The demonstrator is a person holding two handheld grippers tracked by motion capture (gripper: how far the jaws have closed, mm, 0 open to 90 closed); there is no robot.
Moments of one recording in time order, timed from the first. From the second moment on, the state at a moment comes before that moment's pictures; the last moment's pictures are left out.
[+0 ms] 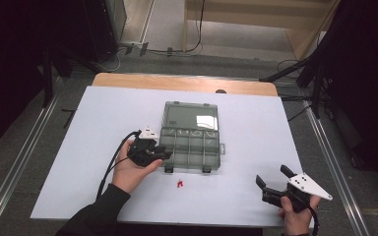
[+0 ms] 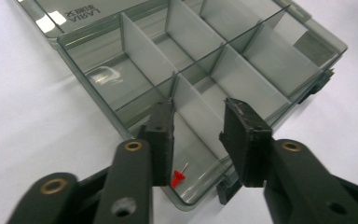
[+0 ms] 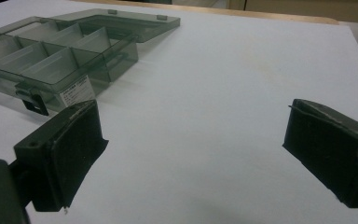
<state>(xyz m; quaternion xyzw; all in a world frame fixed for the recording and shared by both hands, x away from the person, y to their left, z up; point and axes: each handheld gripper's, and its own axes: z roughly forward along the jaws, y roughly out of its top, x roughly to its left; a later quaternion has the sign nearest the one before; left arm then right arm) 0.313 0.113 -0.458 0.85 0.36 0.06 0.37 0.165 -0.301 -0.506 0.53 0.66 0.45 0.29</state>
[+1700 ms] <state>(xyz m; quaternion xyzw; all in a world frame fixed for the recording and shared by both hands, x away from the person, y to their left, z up) 0.255 0.082 -0.458 0.88 0.31 0.03 0.35 0.164 -0.301 -0.502 0.52 0.65 0.46 0.30</state>
